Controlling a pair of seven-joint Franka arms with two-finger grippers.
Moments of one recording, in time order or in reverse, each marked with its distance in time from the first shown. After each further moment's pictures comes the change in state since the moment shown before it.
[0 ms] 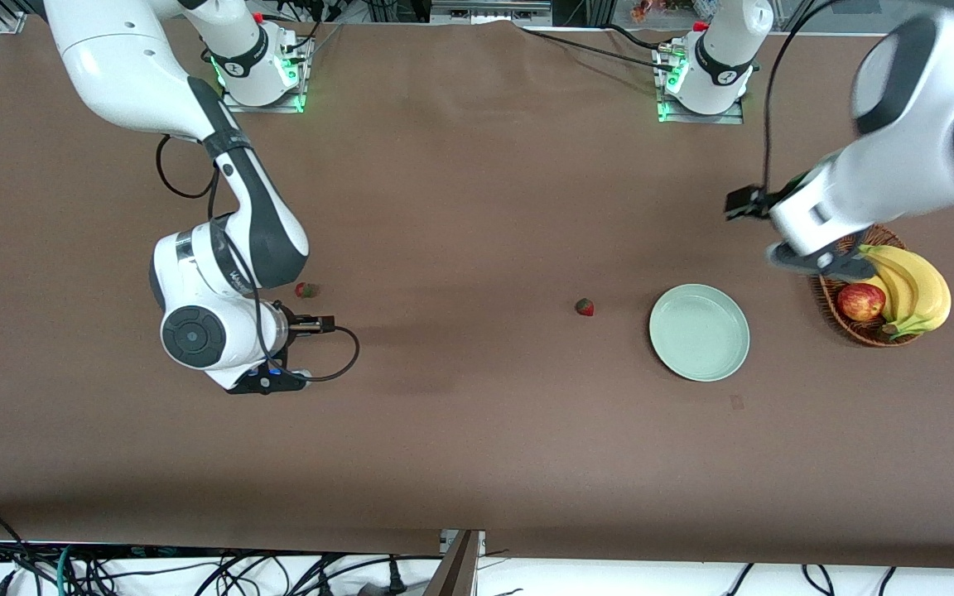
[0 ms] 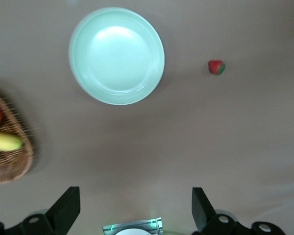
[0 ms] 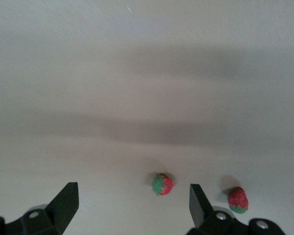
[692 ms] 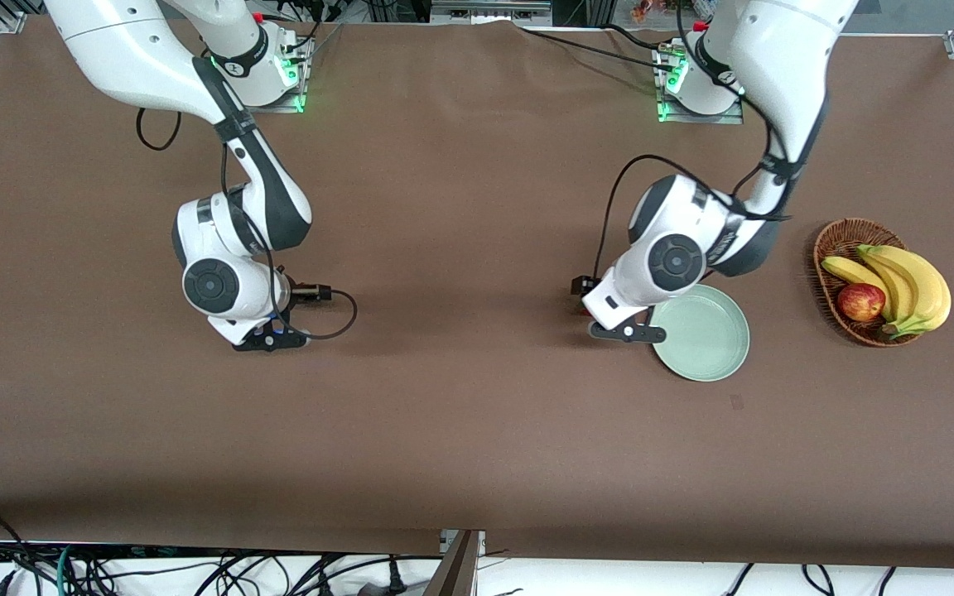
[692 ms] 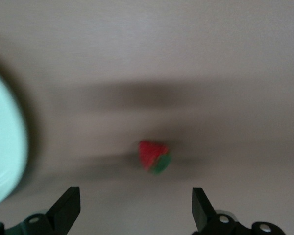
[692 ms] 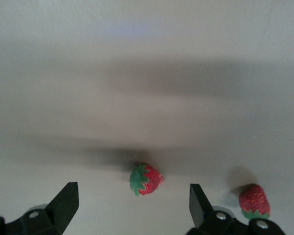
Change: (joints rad) left arm -0.260 0.366 -0.006 -0.123 0.000 0.675 -0.354; right arm -0.001 -0.207 -0.023 -0.557 -0.001 0.403 -0.018
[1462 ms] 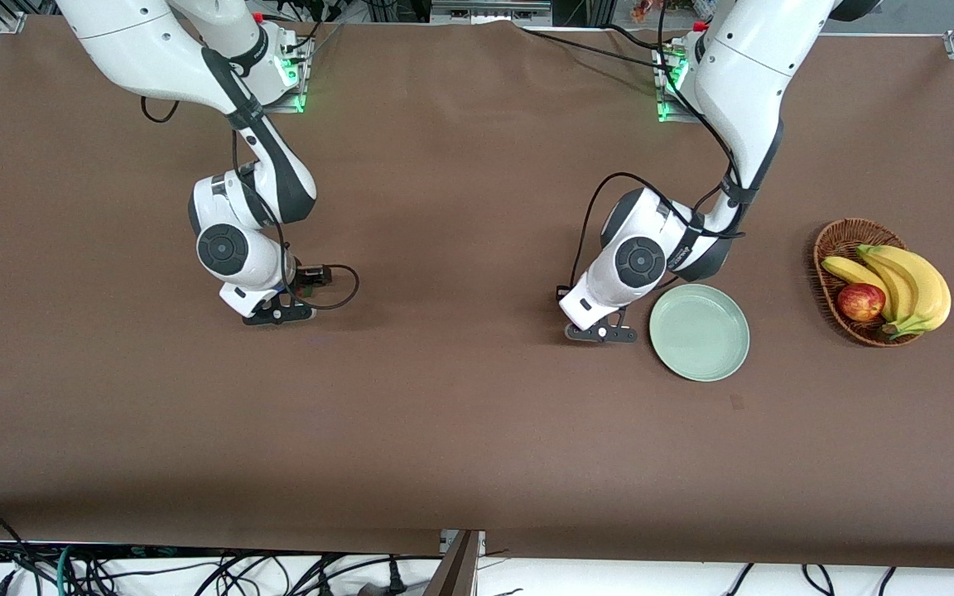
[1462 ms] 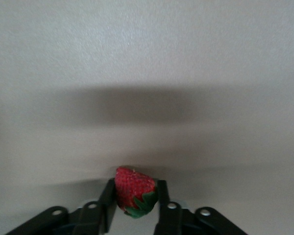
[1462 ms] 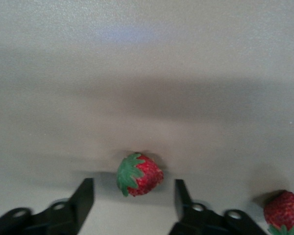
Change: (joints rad) left arm -0.029 0.069 0.004 -0.012 0.005 0.118 -0.015; right arm 0.000 -0.043 -0.003 -0.204 0.000 0.219 -0.045
